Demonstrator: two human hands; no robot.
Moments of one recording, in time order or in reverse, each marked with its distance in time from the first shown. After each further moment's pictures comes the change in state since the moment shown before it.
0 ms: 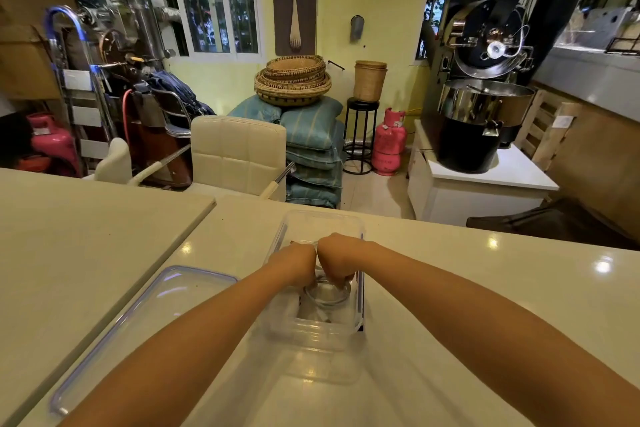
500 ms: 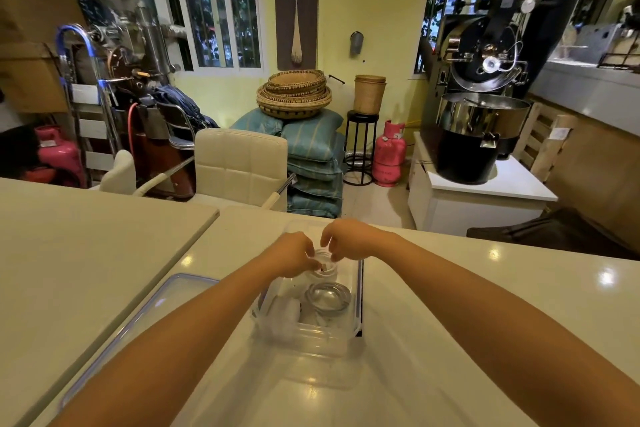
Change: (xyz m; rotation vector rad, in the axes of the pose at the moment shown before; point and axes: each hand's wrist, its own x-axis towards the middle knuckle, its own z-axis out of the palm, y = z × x) left_hand -0.021 -0.009 -0.028 -0.273 0.179 0.072; right_hand -0.022 0.029 -0.017 0.484 0.240 -0.001
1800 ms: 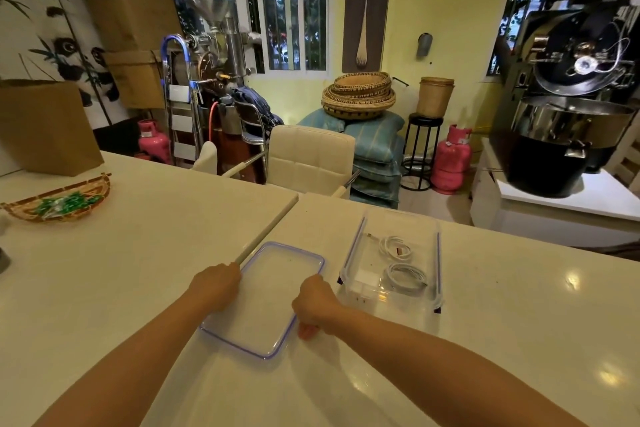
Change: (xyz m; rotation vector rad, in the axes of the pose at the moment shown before) left_hand -0.132 -0.202 0.011 0.364 0.036 -0.480; right_hand -0.018 -0.171 0.117 0.790 -0.103 0.172
